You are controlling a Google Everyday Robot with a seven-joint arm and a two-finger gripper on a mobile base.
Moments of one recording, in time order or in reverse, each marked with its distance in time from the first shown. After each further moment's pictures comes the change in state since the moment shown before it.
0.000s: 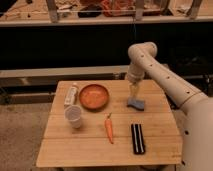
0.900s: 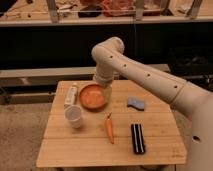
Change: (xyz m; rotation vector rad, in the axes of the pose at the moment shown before) arm -0.201 0.023 -0.049 0.056 -0.017 -0.357
